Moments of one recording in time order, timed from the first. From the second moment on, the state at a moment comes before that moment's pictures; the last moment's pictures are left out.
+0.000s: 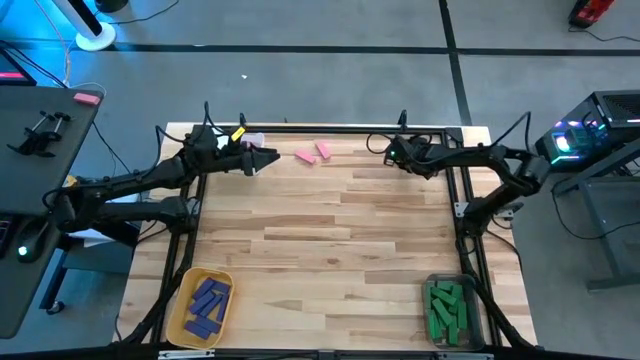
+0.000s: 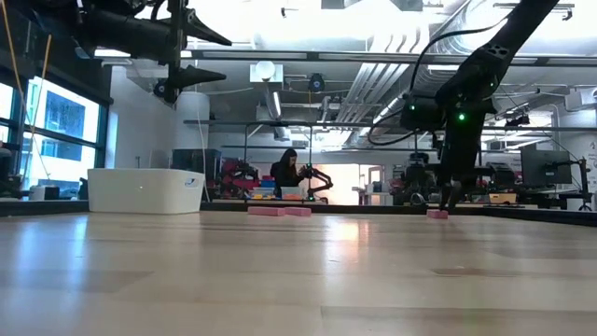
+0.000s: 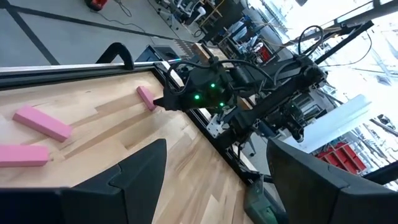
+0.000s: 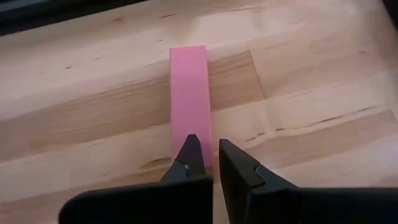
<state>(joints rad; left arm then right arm) 0.51 0.89 0.54 0.21 0.26 -0.75 -0.64 1.54 0.68 -0.39 0.47 1.09</state>
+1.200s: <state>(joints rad) 0.51 0.89 0.54 0.19 0.25 -0.71 -0.21 1.53 0.80 -0.12 0.18 0.96</state>
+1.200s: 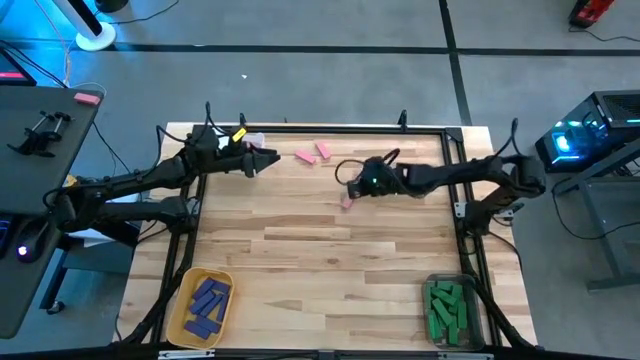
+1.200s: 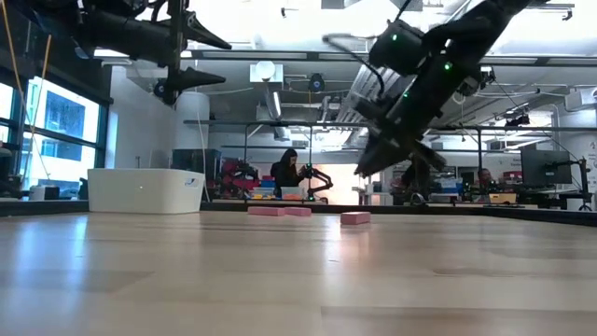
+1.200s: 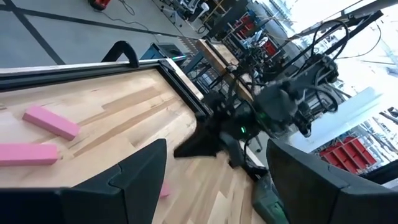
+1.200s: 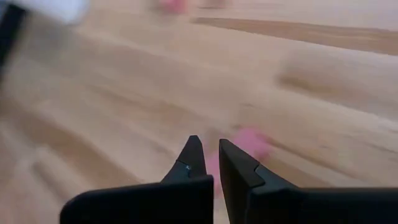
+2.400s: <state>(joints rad) 0.48 0.89 0.54 0.15 0.25 -0.70 -0.28 1.80 1.17 -0.10 -0.31 0.72</state>
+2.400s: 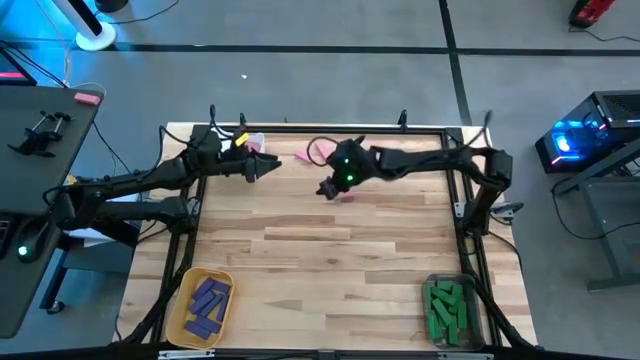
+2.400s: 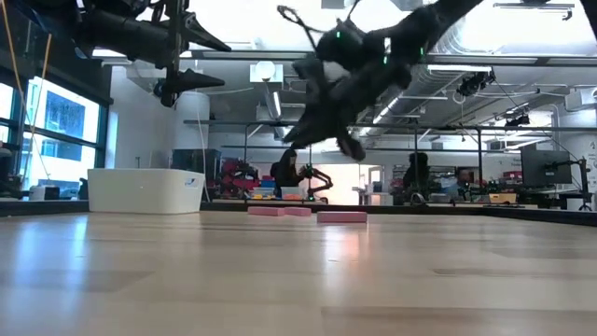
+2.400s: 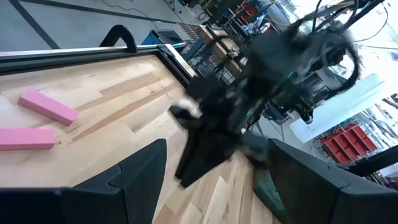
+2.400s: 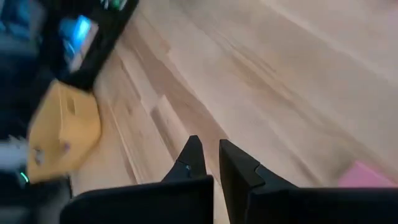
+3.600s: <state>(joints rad) 0.47 0.89 0.54 0.15 0.21 -0.72 -0.32 2.00 1.27 -0.60 -0.11 -0.25</state>
